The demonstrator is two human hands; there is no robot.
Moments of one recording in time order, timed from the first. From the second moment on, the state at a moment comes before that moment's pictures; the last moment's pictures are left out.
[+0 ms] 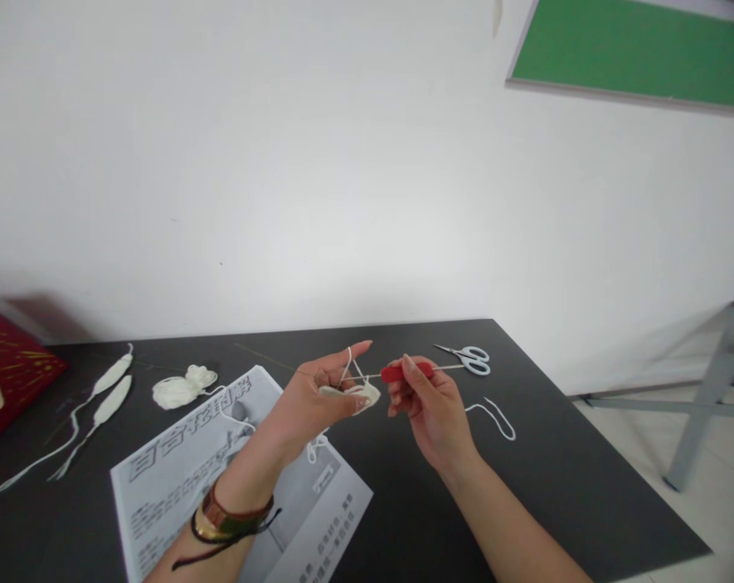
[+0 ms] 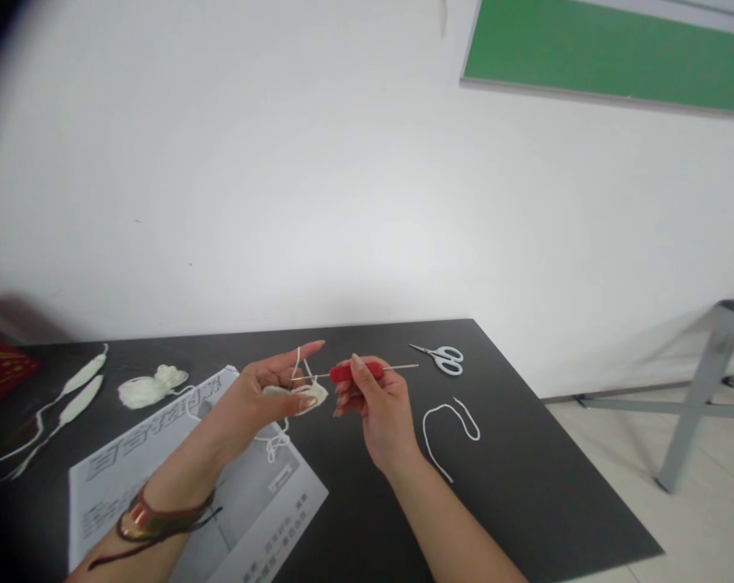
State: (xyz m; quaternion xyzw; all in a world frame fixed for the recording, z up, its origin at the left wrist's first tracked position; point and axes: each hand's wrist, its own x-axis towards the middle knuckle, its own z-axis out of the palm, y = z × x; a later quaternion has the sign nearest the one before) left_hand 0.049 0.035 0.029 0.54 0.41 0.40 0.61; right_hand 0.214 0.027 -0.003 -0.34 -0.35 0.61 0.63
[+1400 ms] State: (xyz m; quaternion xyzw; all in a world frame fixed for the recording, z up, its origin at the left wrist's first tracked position) left_hand 0.040 0.030 0.030 0.48 0.34 0.43 0.69; right_hand 0.216 0.024 -0.008 -0.22 -0.43 0.57 0.67
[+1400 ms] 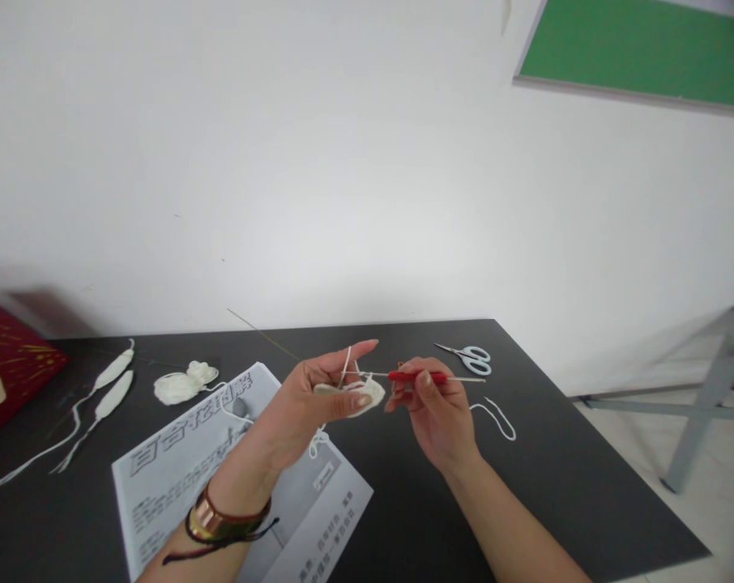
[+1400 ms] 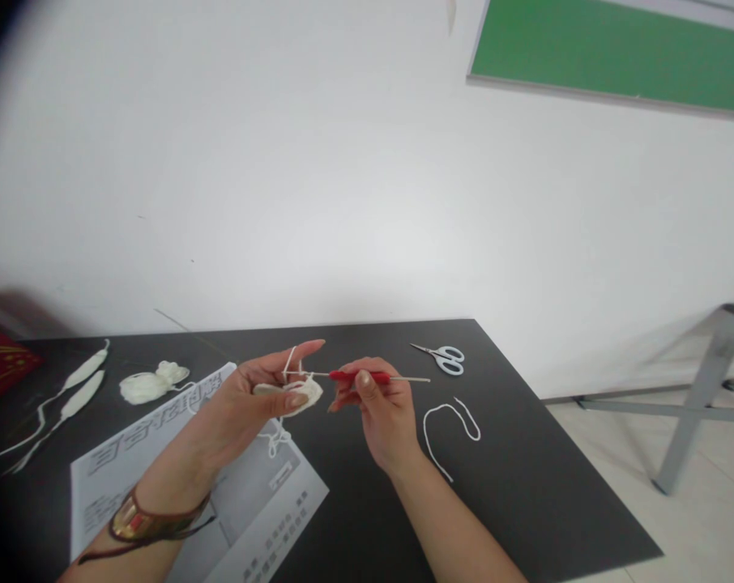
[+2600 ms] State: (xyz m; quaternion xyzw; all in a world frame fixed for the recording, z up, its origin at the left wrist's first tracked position) left_hand 0.037 0.019 0.043 0.50 0.34 0.35 0.72; right_hand 0.228 0.023 0.006 -0.23 -0.40 0.61 0.65
